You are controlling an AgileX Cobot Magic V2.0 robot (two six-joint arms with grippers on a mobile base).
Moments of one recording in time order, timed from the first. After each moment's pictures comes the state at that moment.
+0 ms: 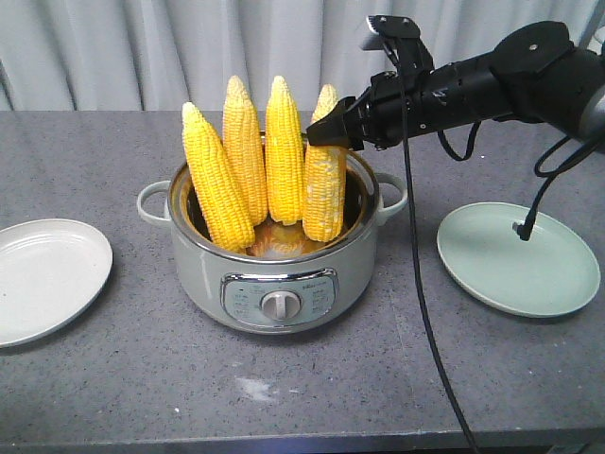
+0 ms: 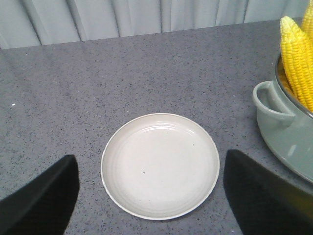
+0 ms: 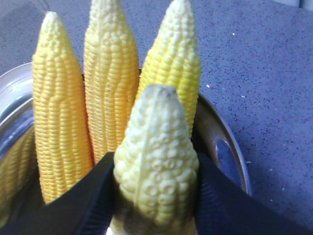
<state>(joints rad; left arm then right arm) -0.01 0.70 -1.01 0.09 0.89 0.00 0.21 1.92 -1.72 0.96 0.87 -0.90</state>
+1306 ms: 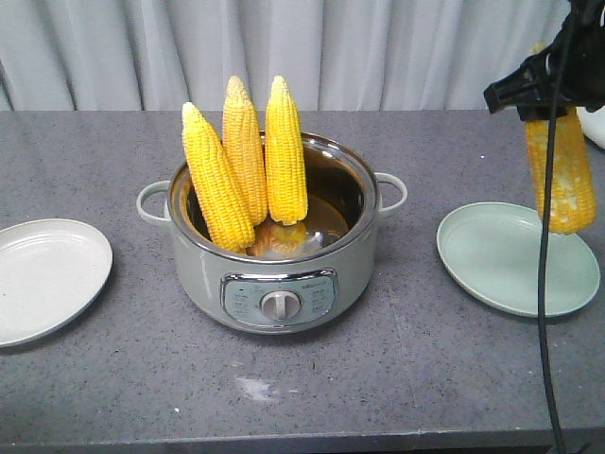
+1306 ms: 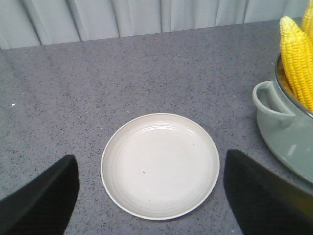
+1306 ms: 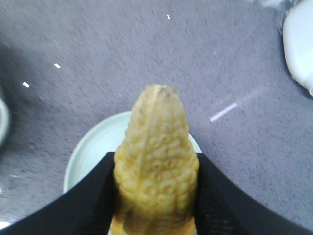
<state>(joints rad) -0.01 0.70 -1.01 0.09 0.89 0.00 0.21 1.59 -1.72 -0.24 1.14 -0.04</state>
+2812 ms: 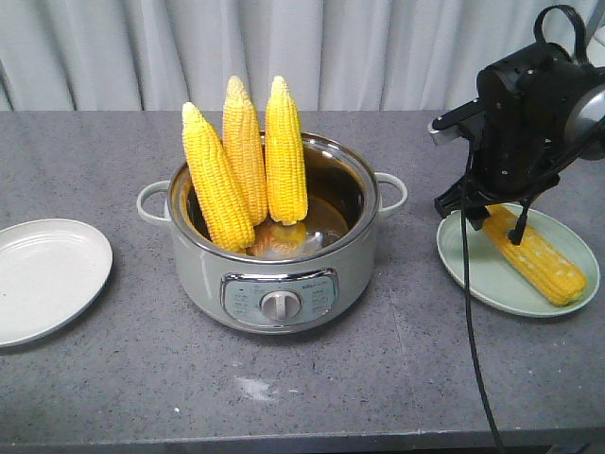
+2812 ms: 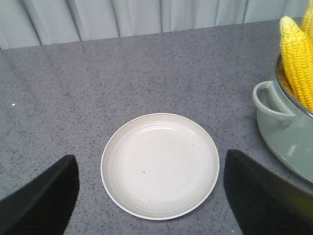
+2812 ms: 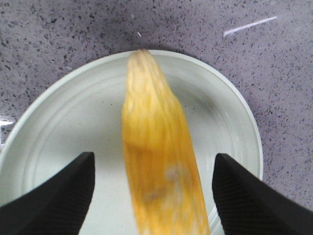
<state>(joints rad) -0.01 0.70 -1.01 0.09 0.89 0.00 0.21 1.97 -1.72 -0.34 1.19 -0.01</state>
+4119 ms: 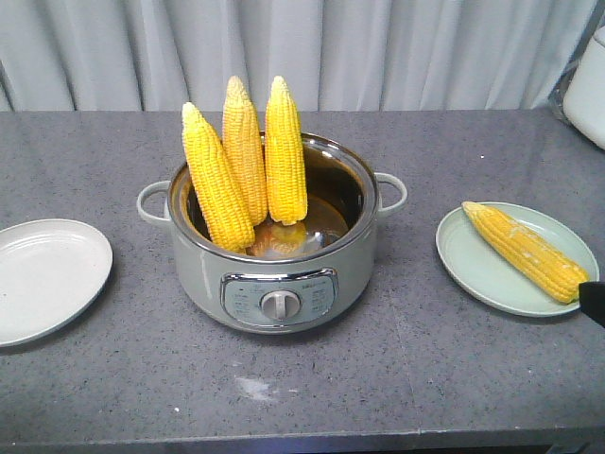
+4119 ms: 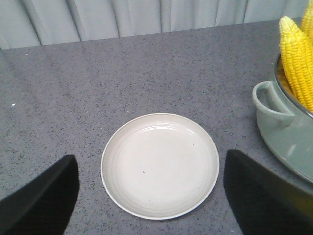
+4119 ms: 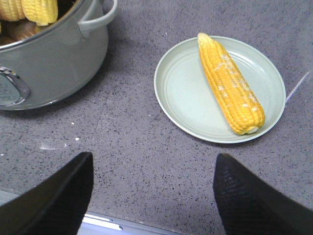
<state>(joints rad) -0.01 0.70 -1.01 0.09 0.89 0.00 0.21 0.71 -0.87 0.03 0.93 -0.03</state>
